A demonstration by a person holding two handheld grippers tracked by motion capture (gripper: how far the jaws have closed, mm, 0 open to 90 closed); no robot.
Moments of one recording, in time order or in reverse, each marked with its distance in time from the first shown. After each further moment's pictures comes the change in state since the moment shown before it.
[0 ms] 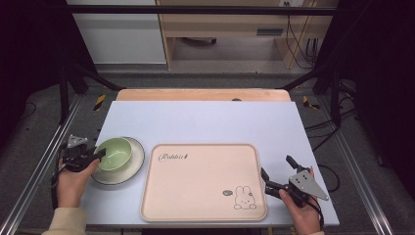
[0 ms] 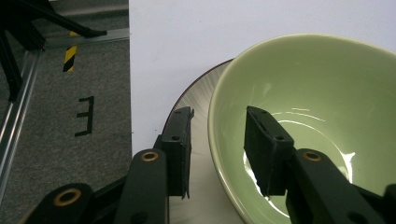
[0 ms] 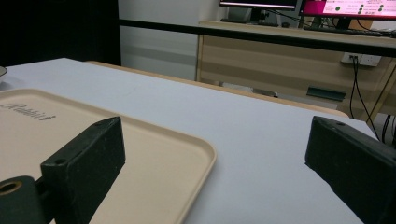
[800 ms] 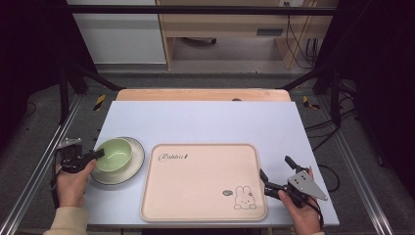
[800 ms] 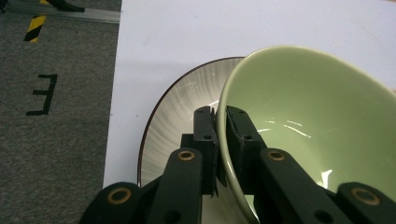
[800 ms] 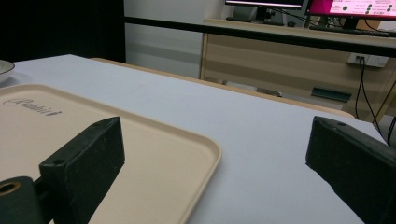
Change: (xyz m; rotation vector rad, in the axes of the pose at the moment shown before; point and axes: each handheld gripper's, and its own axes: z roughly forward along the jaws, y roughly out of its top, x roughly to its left) left arm 0.010 -0.008 0.000 -0.024 -0.101 -0.202; right arm 0.002 0.000 0.000 0.006 0.019 -0.011
